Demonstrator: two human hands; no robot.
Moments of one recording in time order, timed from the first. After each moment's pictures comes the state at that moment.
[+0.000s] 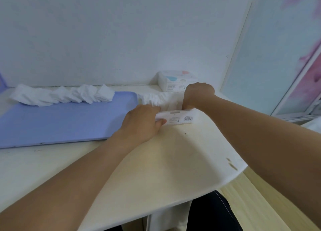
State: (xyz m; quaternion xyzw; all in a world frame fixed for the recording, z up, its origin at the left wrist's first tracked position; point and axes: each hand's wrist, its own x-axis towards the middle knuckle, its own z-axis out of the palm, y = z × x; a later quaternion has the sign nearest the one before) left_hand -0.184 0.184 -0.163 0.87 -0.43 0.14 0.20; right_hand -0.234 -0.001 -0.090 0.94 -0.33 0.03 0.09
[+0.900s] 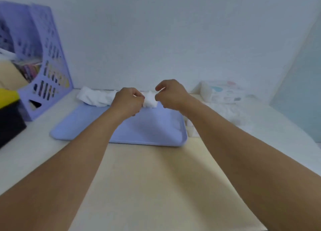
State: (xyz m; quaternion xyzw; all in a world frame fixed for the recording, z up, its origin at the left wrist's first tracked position) left_hand -0.095 0.304 -0.110 0.85 -0.12 0.02 0.51; right_hand -0.140 0.152 -0.082 0.93 -0.07 0.12 -0.33
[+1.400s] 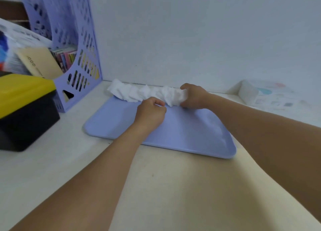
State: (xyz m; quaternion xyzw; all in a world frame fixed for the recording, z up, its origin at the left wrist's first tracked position) left_hand -0.061 0.338 -0.170 0.80 -0.06 -0.02 0.60; right_hand -0.020 0.143 -0.136 0.98 -0.05 0.03 -0.16
